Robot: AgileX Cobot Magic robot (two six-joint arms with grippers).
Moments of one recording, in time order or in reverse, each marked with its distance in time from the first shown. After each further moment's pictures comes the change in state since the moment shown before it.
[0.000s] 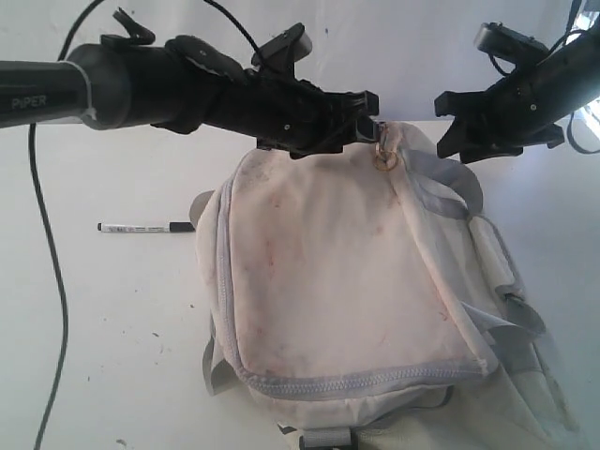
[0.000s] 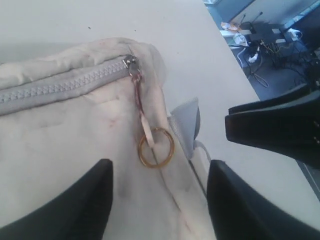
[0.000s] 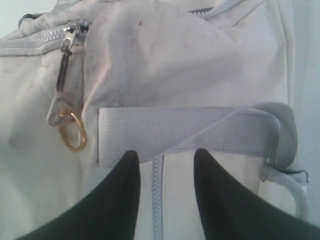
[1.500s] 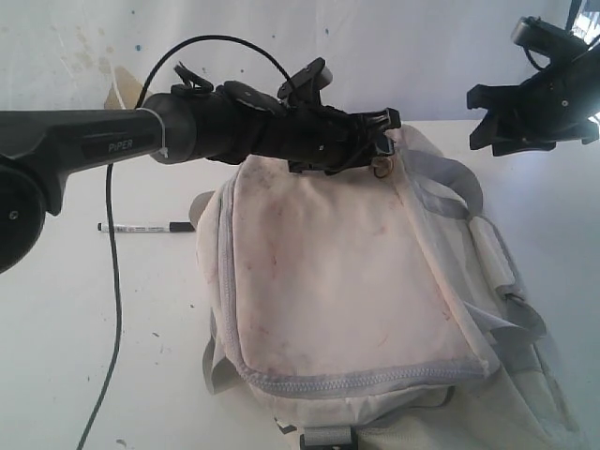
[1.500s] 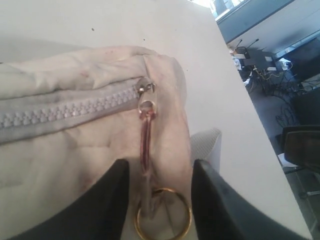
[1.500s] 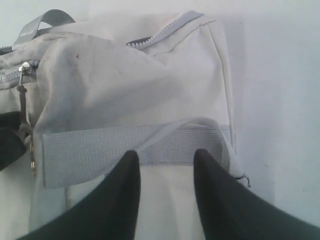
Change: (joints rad) left arm -0.031 0.218 -0.201 -0.148 -0.060 -0.001; right arm -0.075 0.000 0.000 -0.015 -0.043 0.006
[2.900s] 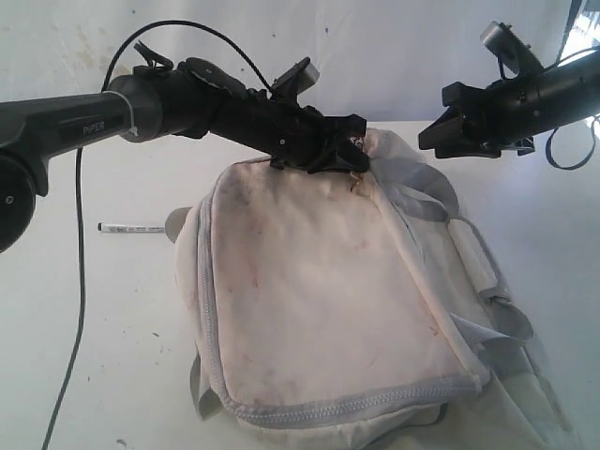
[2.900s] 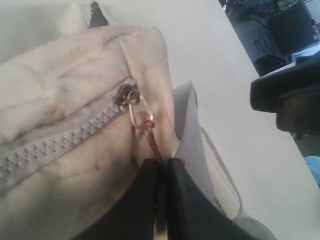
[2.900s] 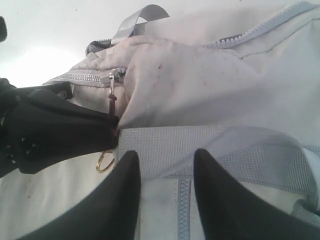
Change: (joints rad) left arm 0.116 0.046 -0.109 0.120 0.411 0.048; right arm 0.000 0.080 0.000 0.411 0.190 -0.358
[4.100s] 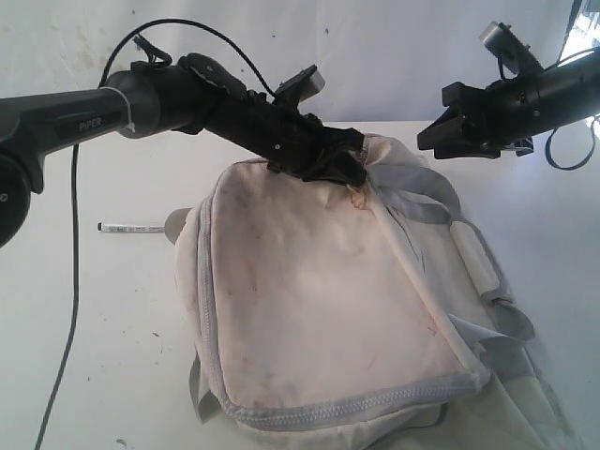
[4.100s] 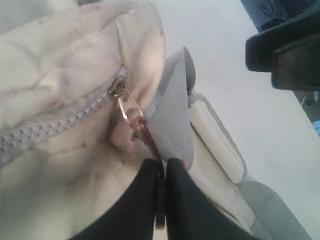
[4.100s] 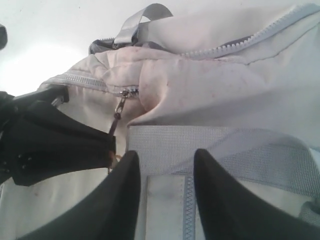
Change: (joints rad) left arm 0.000 -0.018 0.000 0.092 0.083 0.002; right arm 0.000 0.000 0.000 0.002 0.013 0.000
